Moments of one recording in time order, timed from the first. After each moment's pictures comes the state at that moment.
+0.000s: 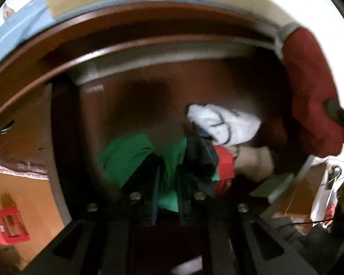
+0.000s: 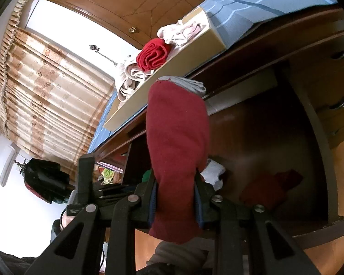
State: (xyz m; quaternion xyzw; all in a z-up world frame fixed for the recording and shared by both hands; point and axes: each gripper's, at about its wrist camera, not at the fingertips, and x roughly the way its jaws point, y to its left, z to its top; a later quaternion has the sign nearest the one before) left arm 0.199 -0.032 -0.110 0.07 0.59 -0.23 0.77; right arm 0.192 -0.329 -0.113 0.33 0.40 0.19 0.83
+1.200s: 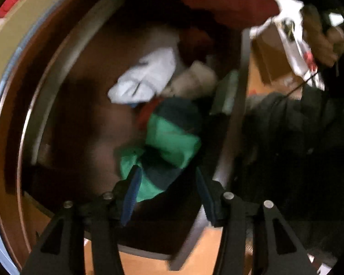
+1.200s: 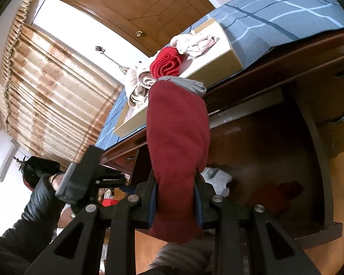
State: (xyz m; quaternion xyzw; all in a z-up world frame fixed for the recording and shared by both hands) left arm 0.197 -0.078 -0.091 0.39 0.58 -0.48 0.53; right arm 0.195 -0.324 -0.088 0.32 0.39 0.19 0.84
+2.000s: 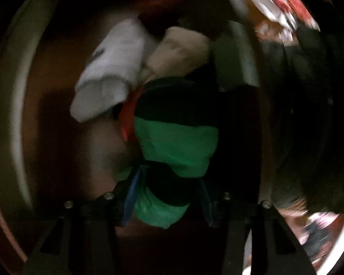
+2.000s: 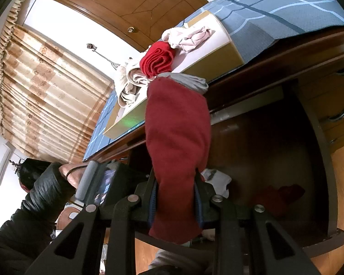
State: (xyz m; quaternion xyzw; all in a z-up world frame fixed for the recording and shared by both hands) left arm 0.192 -0.094 -0.145 0.46 0.55 -0.55 0.42; right arm 0.212 -0.318 -0.092 0.32 0.41 0.18 0.84
